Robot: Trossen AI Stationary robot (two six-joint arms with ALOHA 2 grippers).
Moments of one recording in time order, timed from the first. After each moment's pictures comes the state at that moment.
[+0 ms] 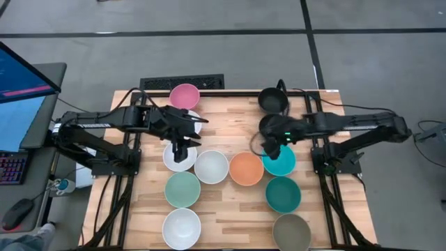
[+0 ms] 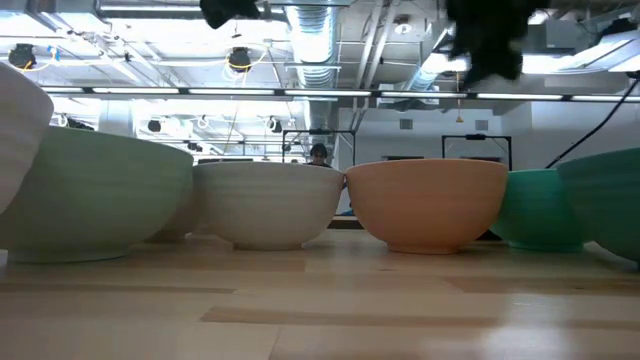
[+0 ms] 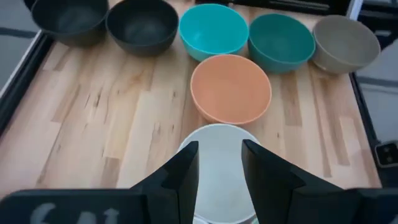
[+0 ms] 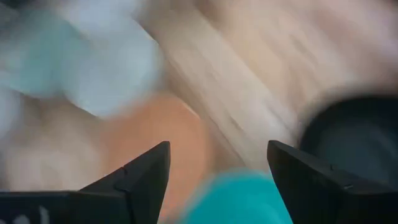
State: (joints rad) left arm 0.02 1.24 1.32 -0.78 0.01 -0.11; right arm -0.01 1.16 1.01 -0.83 0.11 0.56
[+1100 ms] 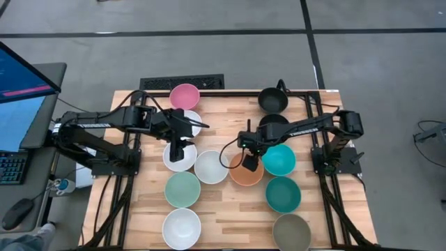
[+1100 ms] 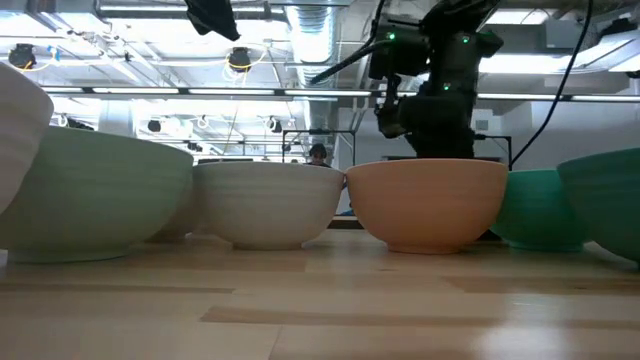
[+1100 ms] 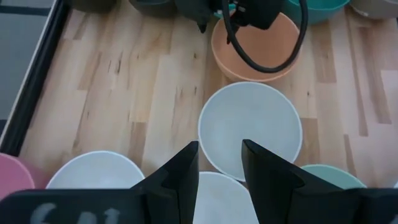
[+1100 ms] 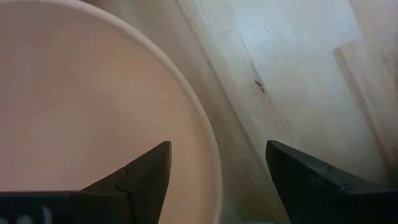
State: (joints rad) left arm 0.02 1.24 1.32 -0.93 -0.06 -0.05; right arm -0.04 1.73 1.10 -0.73 -0.03 0.39
